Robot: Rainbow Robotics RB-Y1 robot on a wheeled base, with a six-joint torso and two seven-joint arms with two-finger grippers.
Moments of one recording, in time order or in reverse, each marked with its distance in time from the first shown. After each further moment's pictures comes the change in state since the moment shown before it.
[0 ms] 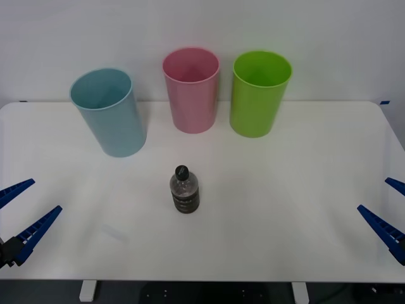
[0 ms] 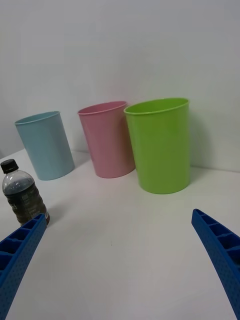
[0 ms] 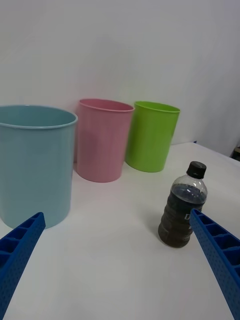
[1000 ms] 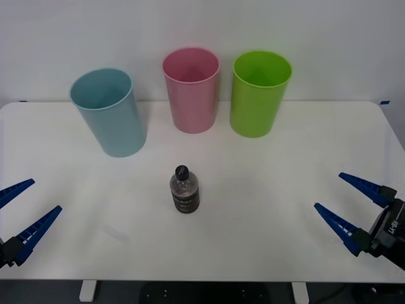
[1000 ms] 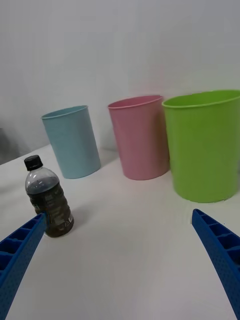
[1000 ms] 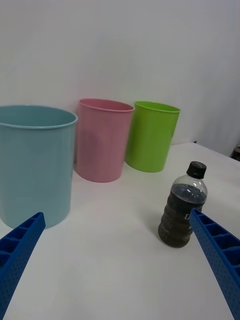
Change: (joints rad) right arm -0.068 -0.019 0.206 0.003 0.013 0.074 0.064; left arm 0.000 0.000 0.000 0.000 0.000 0.000 0.000
